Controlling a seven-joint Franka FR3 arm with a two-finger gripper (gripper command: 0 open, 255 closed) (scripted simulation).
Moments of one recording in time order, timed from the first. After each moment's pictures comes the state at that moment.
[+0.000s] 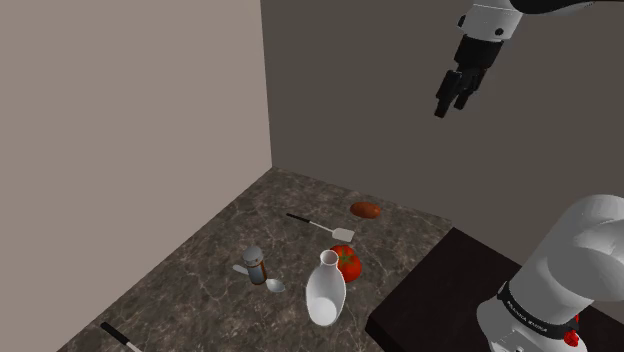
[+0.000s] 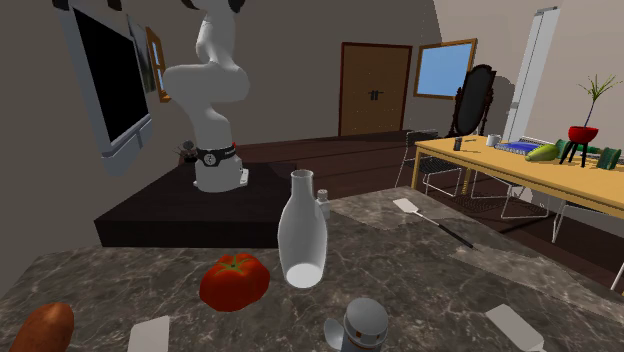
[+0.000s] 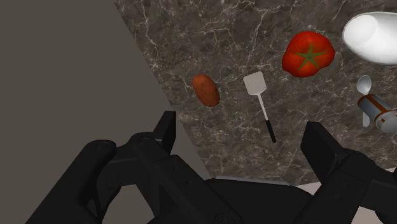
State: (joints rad) arm -0.02 -0.75 -0.07 -2.29 -0.06 1.64 -0.04
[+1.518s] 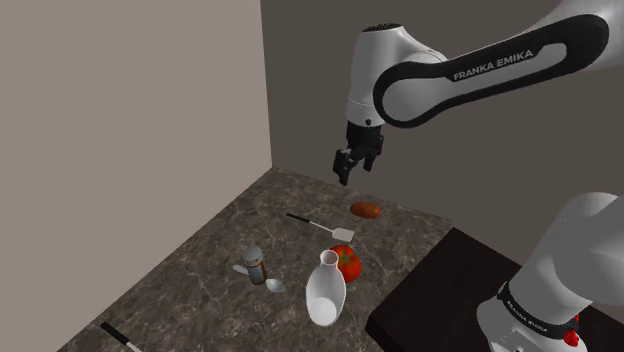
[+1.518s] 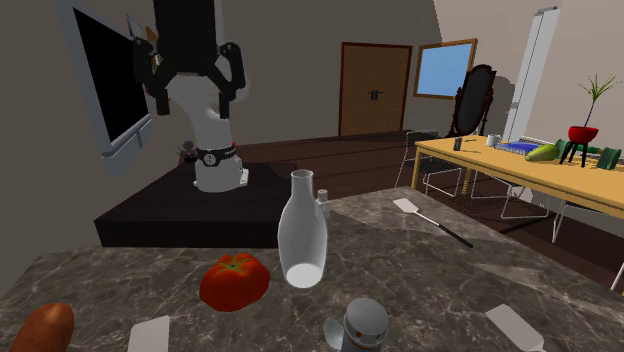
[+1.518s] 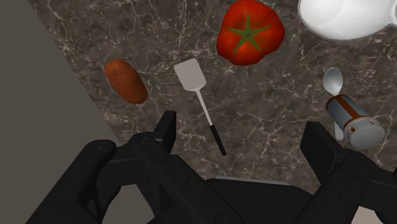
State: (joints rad) arm 0.08 -0.30 0.25 -2.33 0.01 2.07 0.33
